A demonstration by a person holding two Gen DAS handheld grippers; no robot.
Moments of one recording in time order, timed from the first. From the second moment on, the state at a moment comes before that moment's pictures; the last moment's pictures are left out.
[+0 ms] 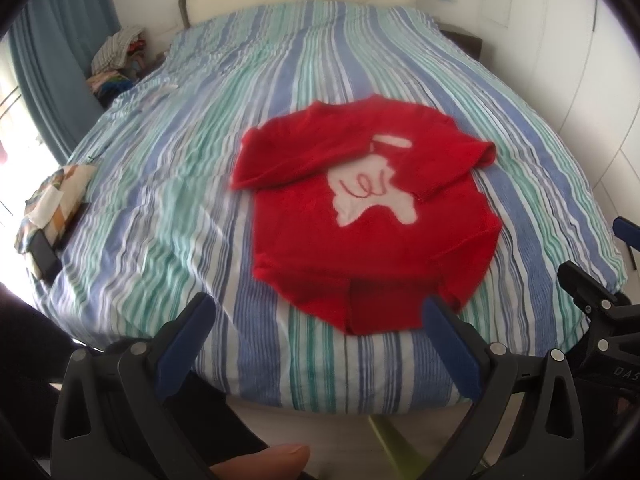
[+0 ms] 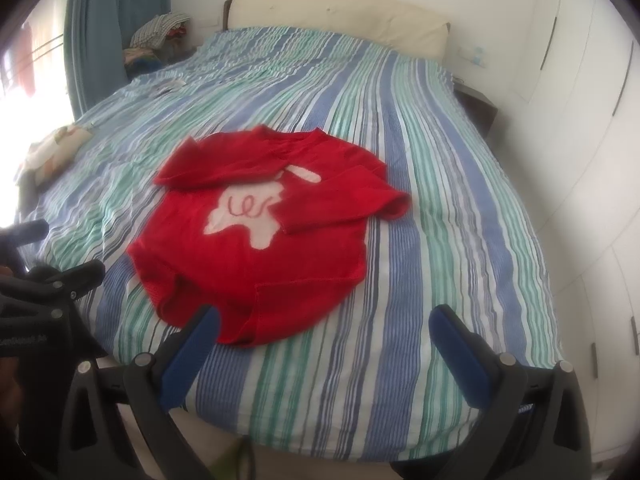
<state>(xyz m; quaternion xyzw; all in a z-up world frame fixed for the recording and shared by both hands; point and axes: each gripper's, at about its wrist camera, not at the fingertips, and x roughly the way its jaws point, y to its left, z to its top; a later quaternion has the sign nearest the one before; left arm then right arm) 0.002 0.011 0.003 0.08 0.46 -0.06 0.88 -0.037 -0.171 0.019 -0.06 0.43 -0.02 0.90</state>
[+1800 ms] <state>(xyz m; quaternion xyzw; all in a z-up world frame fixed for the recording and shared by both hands) 0.011 0.029 -0.008 0.06 0.45 -0.06 0.89 -0.026 -0.181 0.019 -0.05 0.43 -0.05 0.90</state>
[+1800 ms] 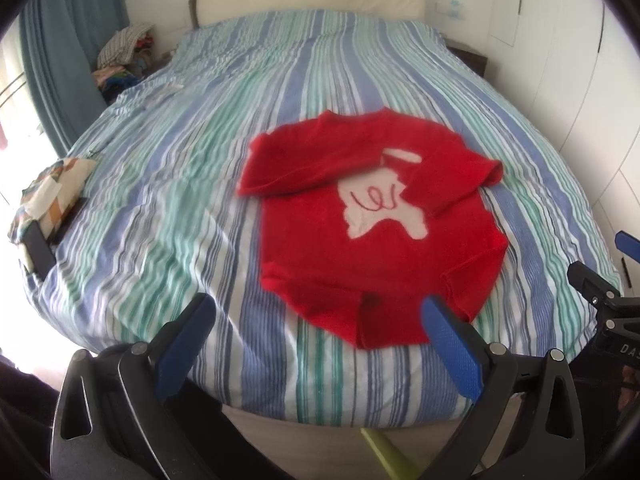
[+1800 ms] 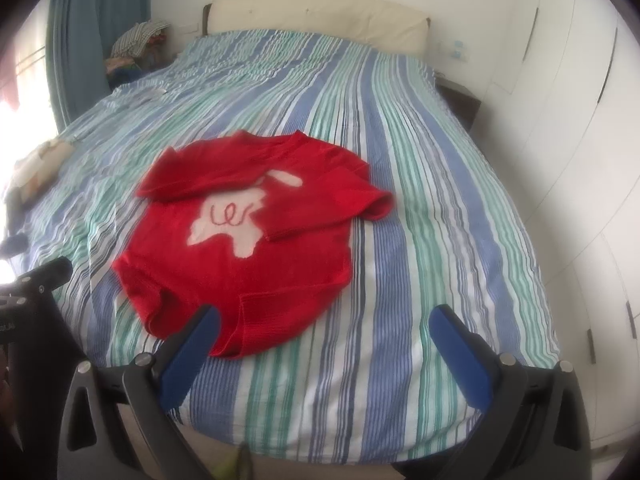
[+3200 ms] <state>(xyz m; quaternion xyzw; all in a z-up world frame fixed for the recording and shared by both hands) 0.018 0.143 -0.108 -0.19 0.54 -0.11 0.81 0.005 -0.275 -0.160 0.30 0.54 0.14 0.78</state>
